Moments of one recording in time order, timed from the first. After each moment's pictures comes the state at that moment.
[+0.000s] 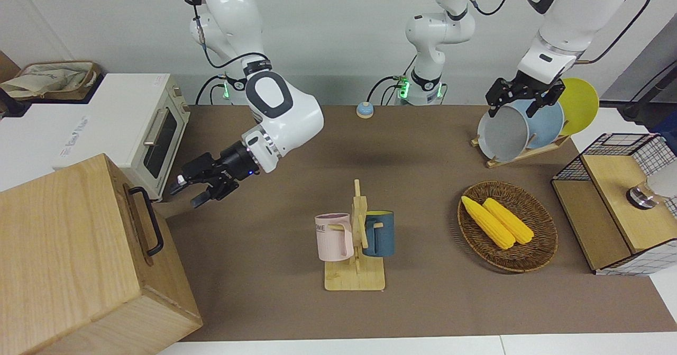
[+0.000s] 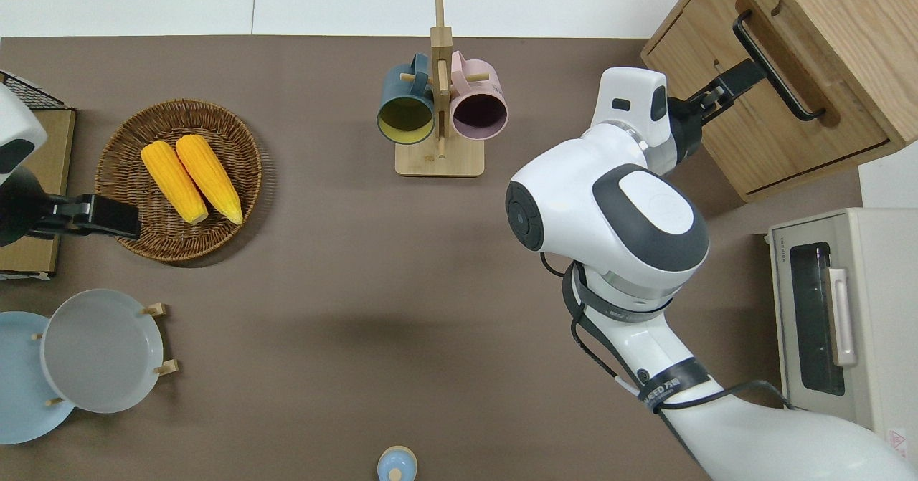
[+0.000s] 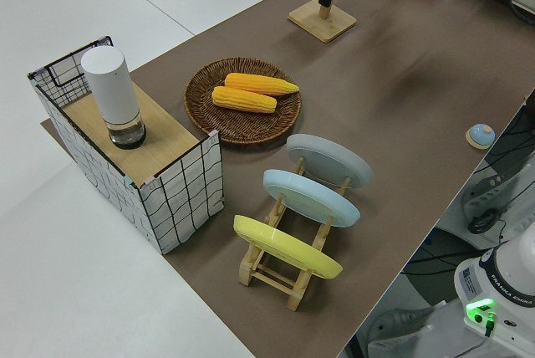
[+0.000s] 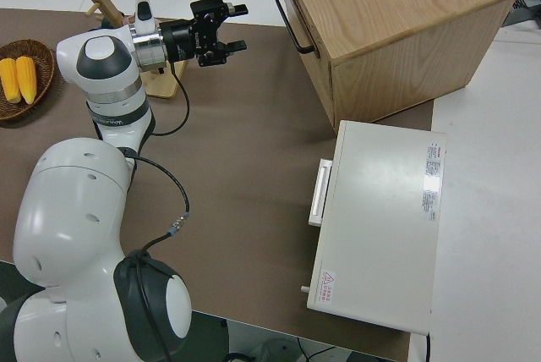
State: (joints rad) left arm 0.03 0.04 -0.06 -1.51 0.00 1.52 0.02; right arm 0.31 0.42 0.06 -1.61 -1.55 1.80 0.33
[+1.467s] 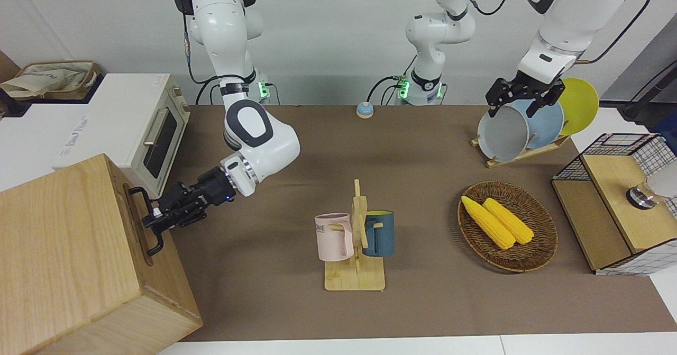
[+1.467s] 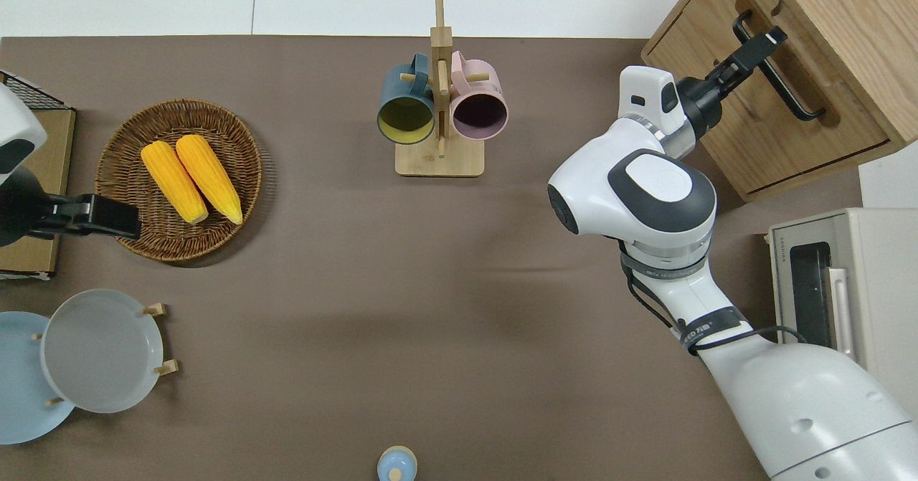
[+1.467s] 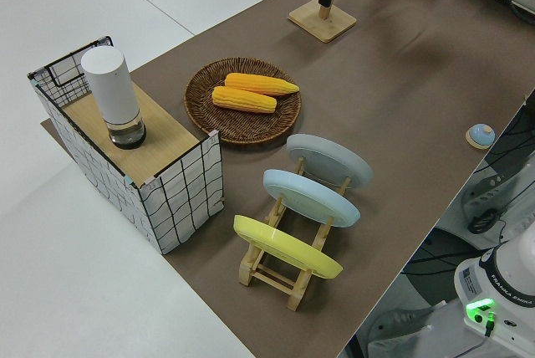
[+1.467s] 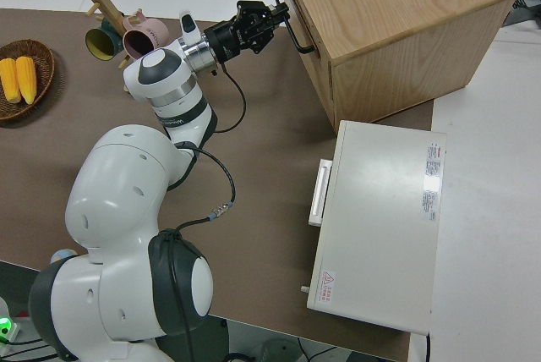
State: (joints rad) left arm 0.03 0.04 -0.06 -1.51 0.00 1.52 0.02; right arm 0.25 0.49 0.02 -1.62 -1.75 1.90 0.51
